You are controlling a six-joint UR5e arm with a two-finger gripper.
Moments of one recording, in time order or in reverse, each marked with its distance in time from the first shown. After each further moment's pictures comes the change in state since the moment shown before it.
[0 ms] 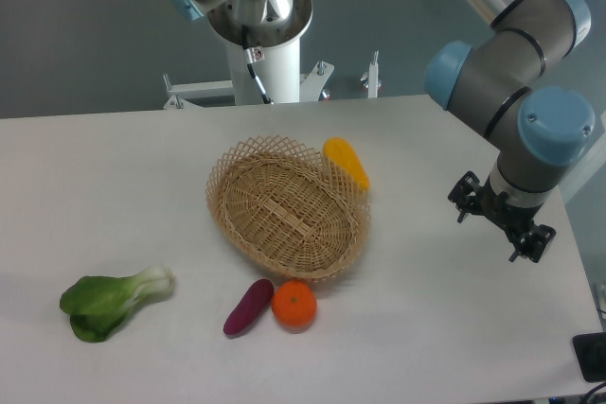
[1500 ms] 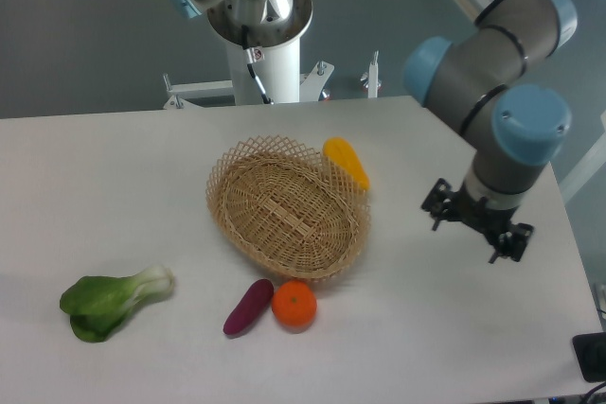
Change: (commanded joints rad) arm -0.124 0.058 -0.061 -0.008 -0.029 -0.363
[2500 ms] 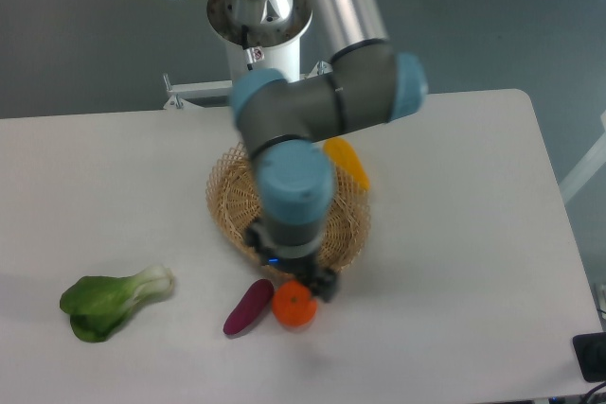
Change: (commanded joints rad) arm -0.414 0.008 -0.112 0.024 -0.011 -0.210
